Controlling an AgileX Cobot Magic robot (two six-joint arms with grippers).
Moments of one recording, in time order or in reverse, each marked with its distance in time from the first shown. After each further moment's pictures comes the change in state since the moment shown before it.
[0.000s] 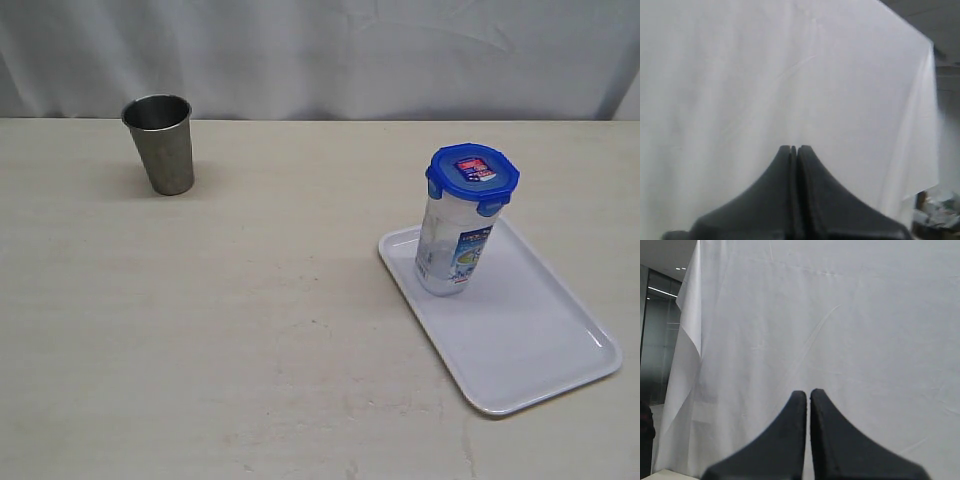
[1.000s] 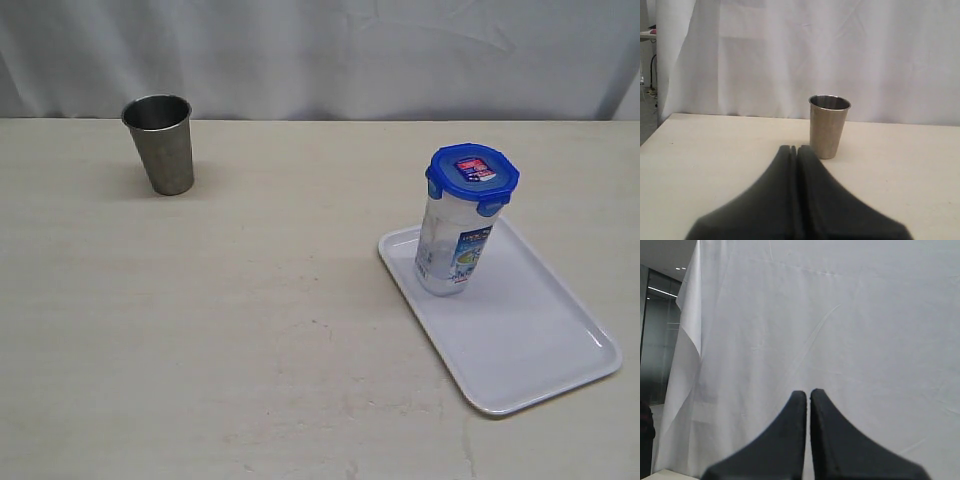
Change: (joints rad) left arm 0.278 -0.123 0.295 -0.122 0.239 0.389; right arm 0.000 0.000 0.000 0.000 0.000 0.000
